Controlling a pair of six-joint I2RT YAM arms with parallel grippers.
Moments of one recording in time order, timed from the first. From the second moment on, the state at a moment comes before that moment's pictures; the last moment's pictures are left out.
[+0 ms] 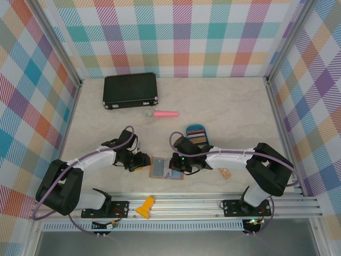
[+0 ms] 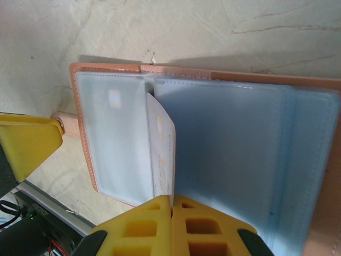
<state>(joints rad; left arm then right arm) -0.42 1.33 0.59 -0.52 0.39 -0.64 0.97 1.58 0.78 -0.18 -0.24 1.10</state>
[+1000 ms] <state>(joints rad) -0.42 1.35 0.61 -0.53 0.40 -0.64 0.97 1.67 0.89 -0.31 -0.22 1.09</state>
